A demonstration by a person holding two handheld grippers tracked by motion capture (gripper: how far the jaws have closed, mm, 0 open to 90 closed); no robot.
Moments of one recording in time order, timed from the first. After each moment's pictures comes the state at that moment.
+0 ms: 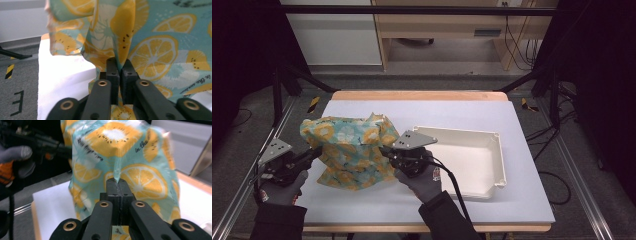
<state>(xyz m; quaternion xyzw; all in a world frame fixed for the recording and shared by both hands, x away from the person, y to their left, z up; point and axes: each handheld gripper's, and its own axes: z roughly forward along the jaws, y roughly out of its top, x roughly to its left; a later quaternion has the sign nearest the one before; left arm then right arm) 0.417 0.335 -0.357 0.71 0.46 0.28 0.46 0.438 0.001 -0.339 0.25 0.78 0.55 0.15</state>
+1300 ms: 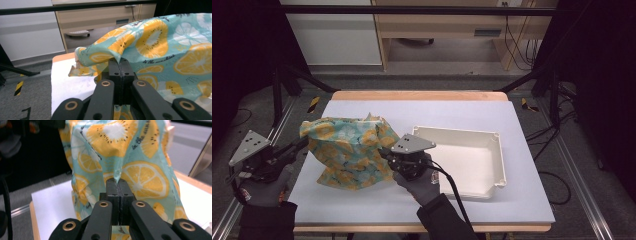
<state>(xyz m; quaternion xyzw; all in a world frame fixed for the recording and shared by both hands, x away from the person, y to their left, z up) 0.397 0.342 -0.311 0.68 0.44 0.32 0.49 0.434 0.004 -0.344 0.25 0.77 0.56 0.17</state>
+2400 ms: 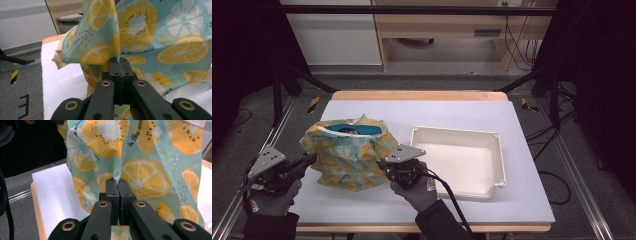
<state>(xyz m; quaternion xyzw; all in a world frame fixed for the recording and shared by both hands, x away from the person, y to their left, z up) 0.389 0.335 -0.346 0.72 0.44 0.29 0.45 0.430 0.016 -0.374 0.25 0.81 0.51 0.14</state>
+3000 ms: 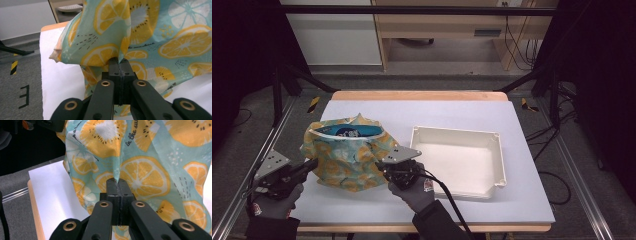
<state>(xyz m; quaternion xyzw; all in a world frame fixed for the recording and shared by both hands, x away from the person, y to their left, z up) 0.390 0.340 -0.363 0.73 0.45 0.28 0.43 0.431 0.023 -0.379 0.25 0.82 0.50 0.15</state>
